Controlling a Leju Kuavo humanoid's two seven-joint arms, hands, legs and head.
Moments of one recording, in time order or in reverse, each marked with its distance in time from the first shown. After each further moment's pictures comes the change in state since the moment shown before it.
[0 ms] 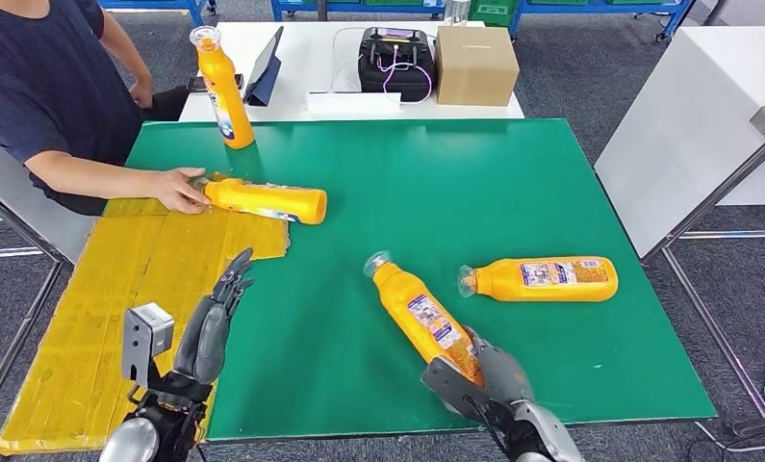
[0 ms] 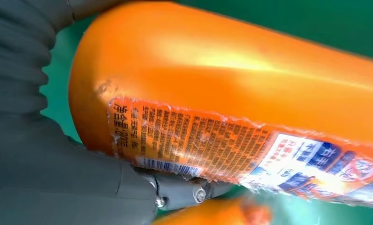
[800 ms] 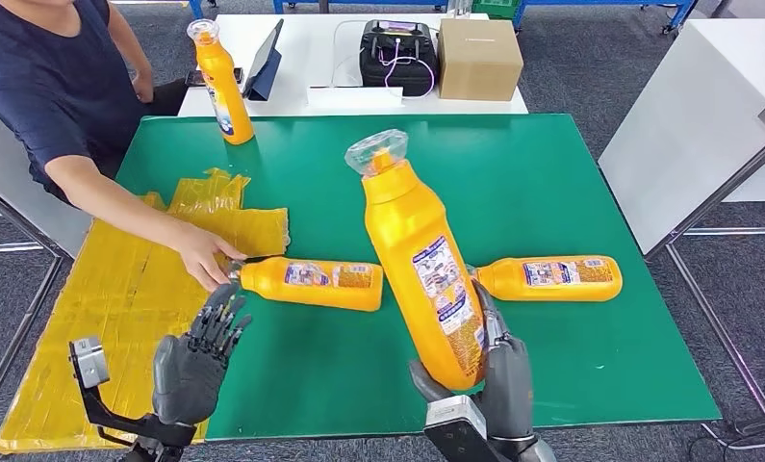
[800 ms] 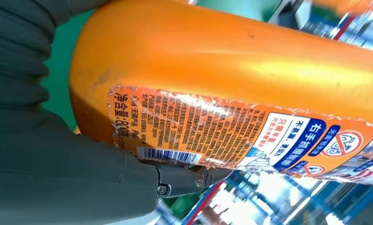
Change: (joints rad) left arm 0.153 -0.006 0.041 -0.068 0.498 -0.167 0.105; right arm 0.178 0.197 -0.021 -0.416 0.162 -0.326 -0.320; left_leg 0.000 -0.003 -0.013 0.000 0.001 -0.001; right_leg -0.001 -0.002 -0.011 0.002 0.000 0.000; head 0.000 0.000
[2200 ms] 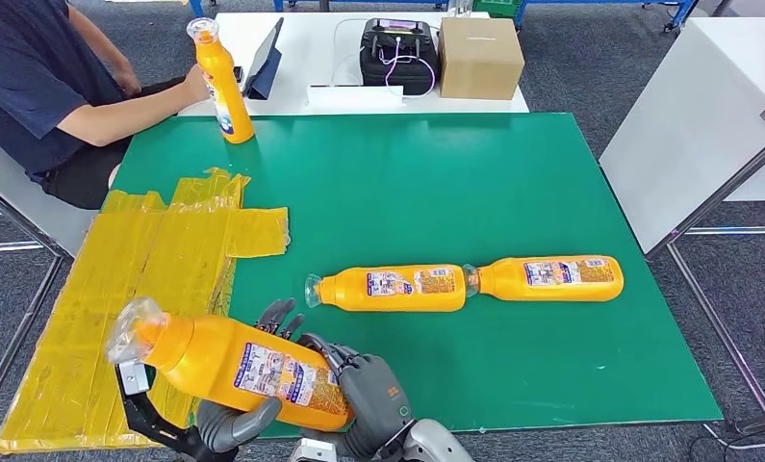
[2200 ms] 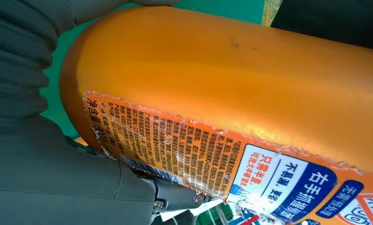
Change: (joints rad) left arm -0.047 0.121 -0.306 0.029 0.207 0.018 -0.064; right arm -0.217 0.075 0.264 0.348 0.067 0.412 -0.045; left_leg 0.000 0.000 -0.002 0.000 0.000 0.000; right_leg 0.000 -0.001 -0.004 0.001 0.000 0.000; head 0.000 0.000
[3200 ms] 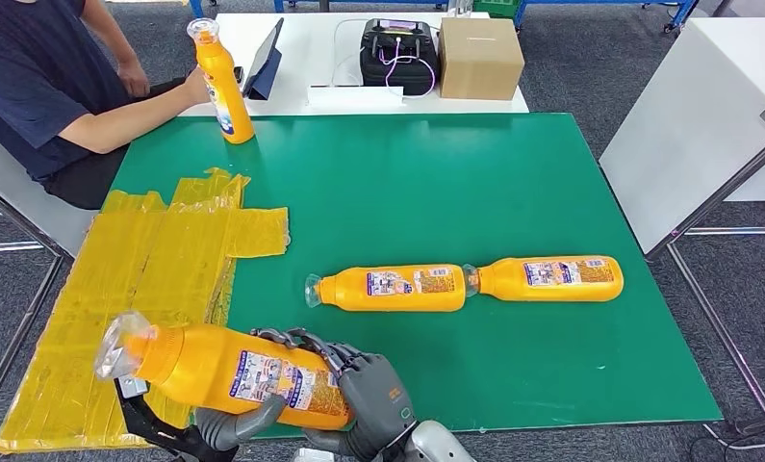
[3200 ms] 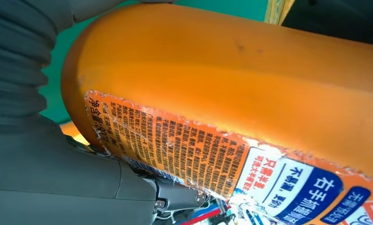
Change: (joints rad) left arm 0.012 -0.039 0.045 -0.012 -0.124 0.038 -0.039; right arm 0.006 -0.015 0.000 -0.016 0.091 -0.109 0.026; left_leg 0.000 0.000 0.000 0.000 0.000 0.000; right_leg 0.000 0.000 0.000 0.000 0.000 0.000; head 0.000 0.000
